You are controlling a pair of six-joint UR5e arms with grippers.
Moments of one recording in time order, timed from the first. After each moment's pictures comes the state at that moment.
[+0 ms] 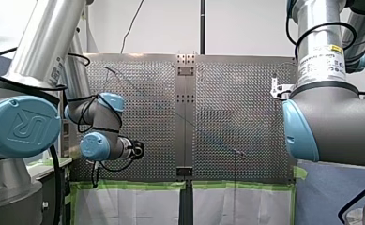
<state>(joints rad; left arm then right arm) -0.56 -1.88 -2.58 -2.04 -1.84 -1.75 1.49 -1.05 1.42 -0.37 1.06 1.61</state>
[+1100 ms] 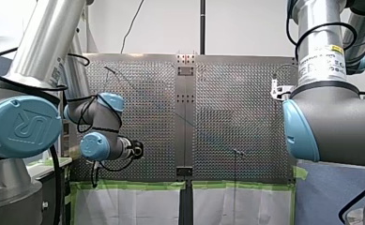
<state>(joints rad) -0.55 -1.88 -2.58 -2.04 -1.84 -1.74 1.49 -1.05 1.43 -0.39 1.04 1.60</state>
